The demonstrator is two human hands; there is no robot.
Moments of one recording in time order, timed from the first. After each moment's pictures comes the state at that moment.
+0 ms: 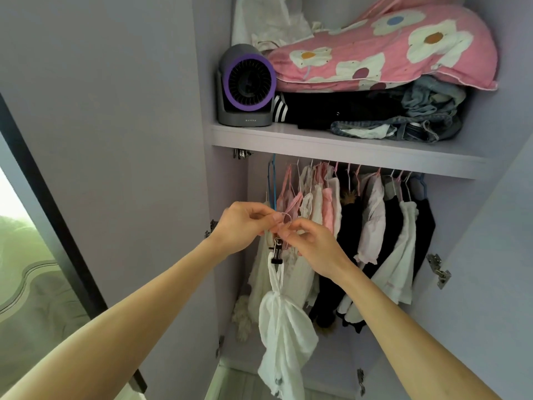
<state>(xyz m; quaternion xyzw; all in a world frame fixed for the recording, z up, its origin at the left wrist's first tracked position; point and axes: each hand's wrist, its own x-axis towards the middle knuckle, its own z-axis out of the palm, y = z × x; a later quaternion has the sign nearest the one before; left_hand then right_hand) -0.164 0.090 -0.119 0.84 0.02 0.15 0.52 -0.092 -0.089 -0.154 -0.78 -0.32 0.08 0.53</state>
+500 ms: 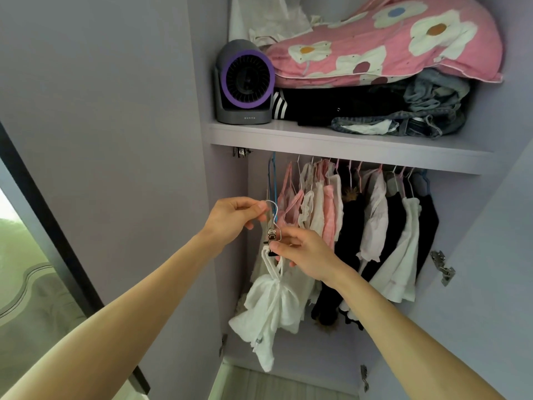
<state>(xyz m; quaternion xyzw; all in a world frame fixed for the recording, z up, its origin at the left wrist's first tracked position) -0.159 0.102 -0.115 0.77 0.09 0.16 0.61 -0.099 -0.076 -0.156 -0.75 -0.31 0.18 0.56</state>
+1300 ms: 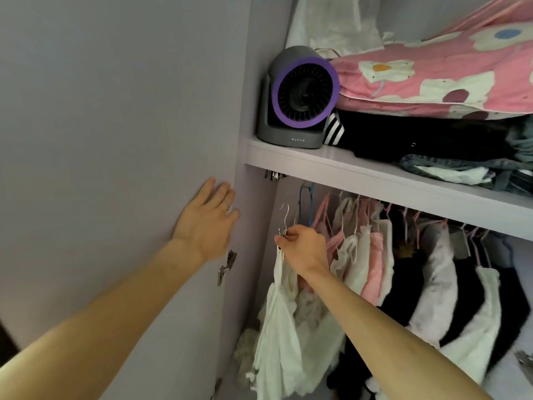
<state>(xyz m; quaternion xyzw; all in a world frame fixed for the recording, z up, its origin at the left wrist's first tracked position) -0.088 0.245 -0.133 0.93 0.12 0.09 -0.33 0.038 0.079 -0.174 -0.88 -0.23 0.00 0.41</state>
